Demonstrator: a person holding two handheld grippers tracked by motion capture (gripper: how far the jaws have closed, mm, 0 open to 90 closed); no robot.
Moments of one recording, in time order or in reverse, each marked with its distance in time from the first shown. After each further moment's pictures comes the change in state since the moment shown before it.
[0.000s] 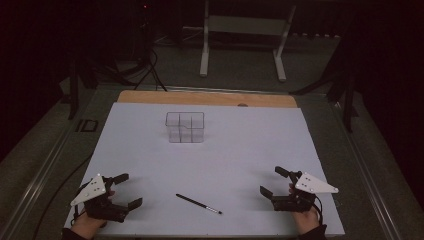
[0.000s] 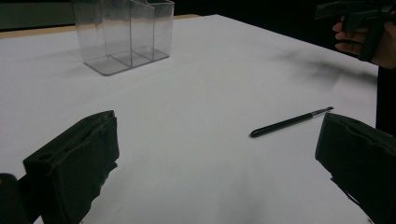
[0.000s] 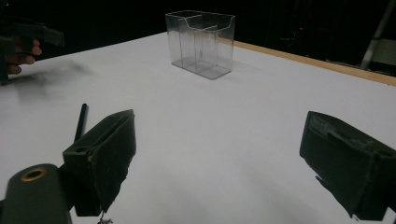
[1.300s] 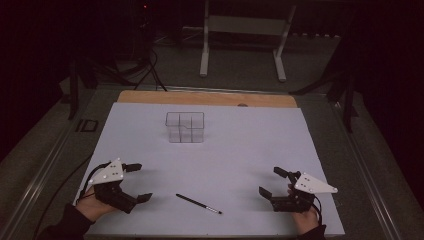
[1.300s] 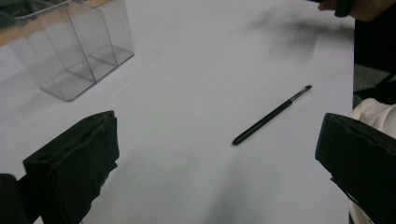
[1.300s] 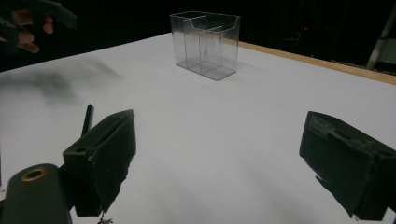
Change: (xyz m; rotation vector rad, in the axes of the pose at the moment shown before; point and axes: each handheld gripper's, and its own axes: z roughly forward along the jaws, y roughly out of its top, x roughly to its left) left arm -0.004 0.064 0.027 0.222 -0.125 0.170; right arm 0.002 0.000 0.001 -0.003 0.018 0.001
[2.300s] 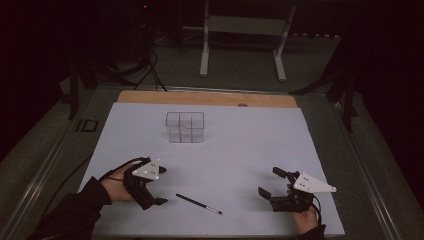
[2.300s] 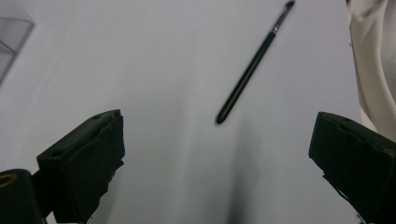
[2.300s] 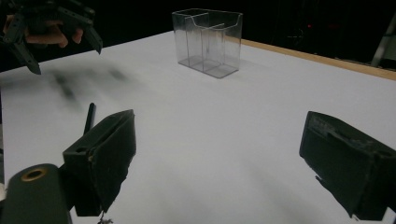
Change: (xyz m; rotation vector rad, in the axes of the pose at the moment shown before) left arm 0.005 0.031 0.065 0.360 -0.225 0.270; right arm 0.000 -0.001 0.002 0.009 0.012 0.007
